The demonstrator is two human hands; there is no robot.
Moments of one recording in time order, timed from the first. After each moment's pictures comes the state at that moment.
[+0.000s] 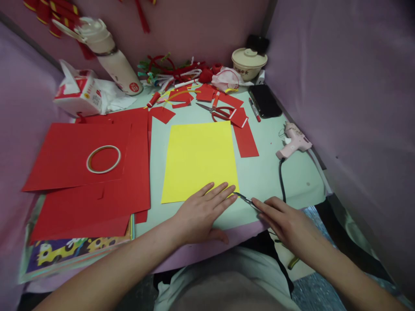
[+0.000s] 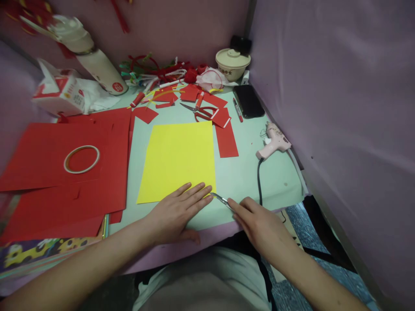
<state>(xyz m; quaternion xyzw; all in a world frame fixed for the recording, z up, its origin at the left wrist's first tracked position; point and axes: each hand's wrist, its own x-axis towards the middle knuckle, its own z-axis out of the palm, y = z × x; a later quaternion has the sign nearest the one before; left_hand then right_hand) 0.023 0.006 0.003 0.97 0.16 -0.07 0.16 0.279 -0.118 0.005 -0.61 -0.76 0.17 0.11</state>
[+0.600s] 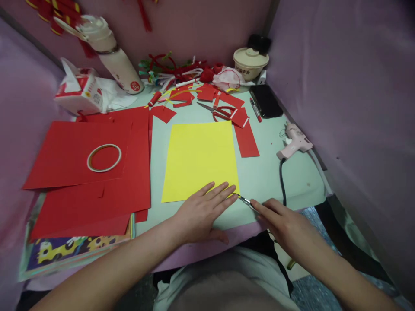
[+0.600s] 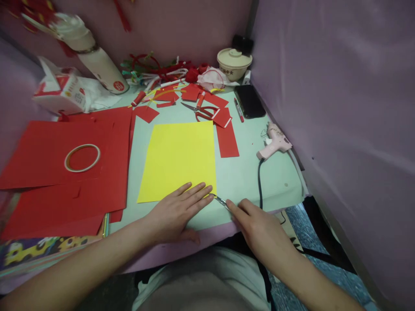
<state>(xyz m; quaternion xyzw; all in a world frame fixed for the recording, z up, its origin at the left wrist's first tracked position) 0.021 0.006 -0.001 0.98 0.15 -0.05 0.15 0.275 -0.123 0.006 -0.61 -0.78 0.15 0.07</state>
